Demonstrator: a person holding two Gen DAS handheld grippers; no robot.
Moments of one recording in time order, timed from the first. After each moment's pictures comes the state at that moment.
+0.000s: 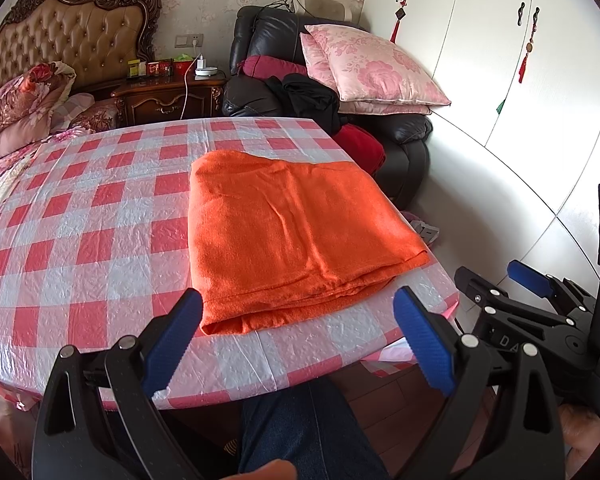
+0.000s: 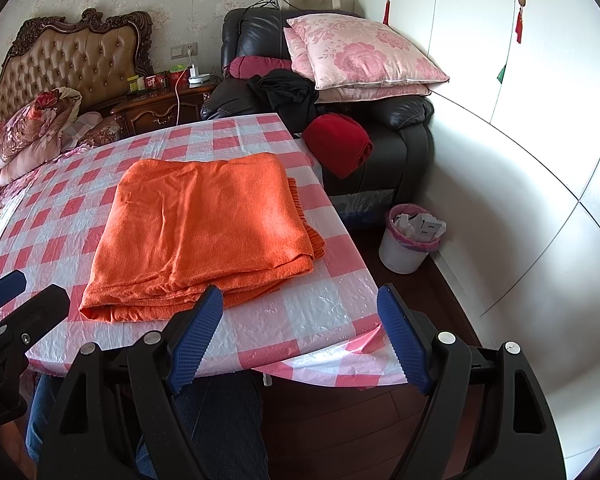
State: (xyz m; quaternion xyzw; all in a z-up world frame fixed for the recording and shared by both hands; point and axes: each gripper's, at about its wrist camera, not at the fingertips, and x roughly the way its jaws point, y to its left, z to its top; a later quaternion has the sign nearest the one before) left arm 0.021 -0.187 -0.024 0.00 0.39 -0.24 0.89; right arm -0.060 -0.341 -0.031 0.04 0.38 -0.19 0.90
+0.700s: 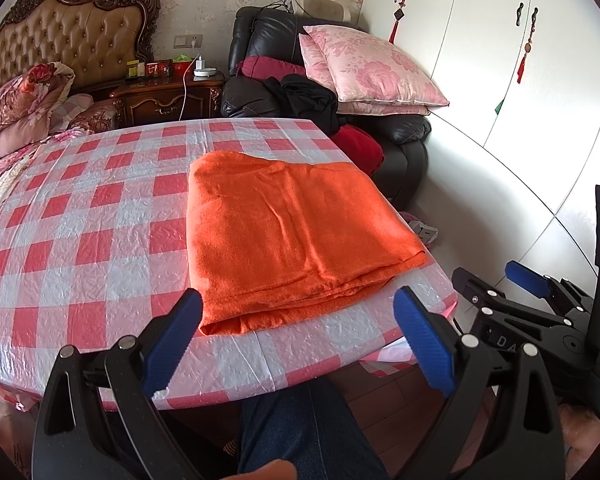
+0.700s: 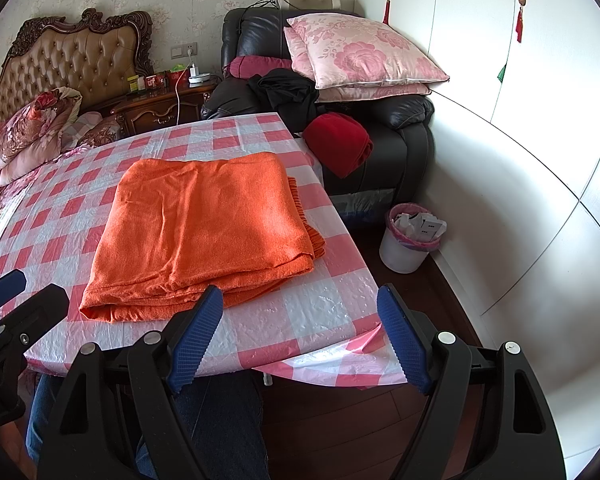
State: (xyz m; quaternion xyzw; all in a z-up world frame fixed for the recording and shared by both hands) left arm 0.020 -0.189 -0.023 0.00 0.39 -0.24 0.89; right arm -0.060 -0.342 -0.031 0.04 0.38 -0.19 0.90
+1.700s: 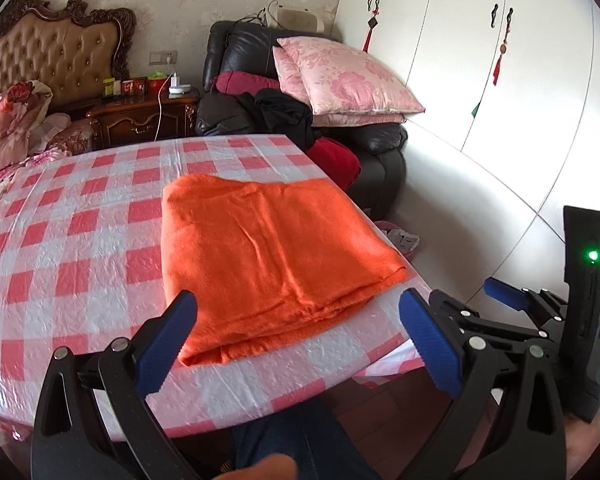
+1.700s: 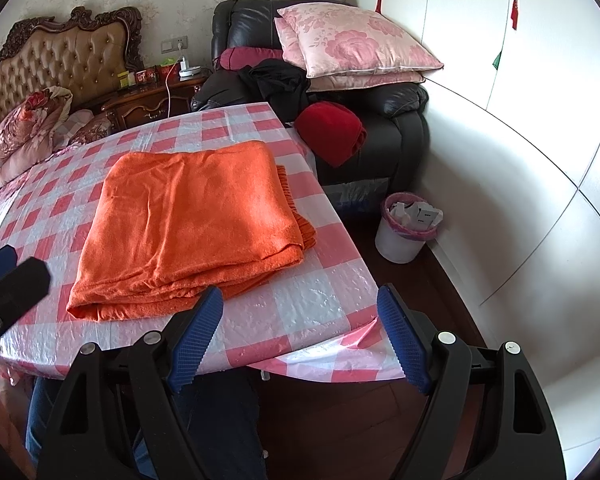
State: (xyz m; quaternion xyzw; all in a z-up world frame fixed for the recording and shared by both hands) left arm 0.030 -0.189 -0.017 0.00 0.35 -0.29 0.89; right arm -0.056 -0.348 -0.046 0.05 0.40 -0.20 0.89
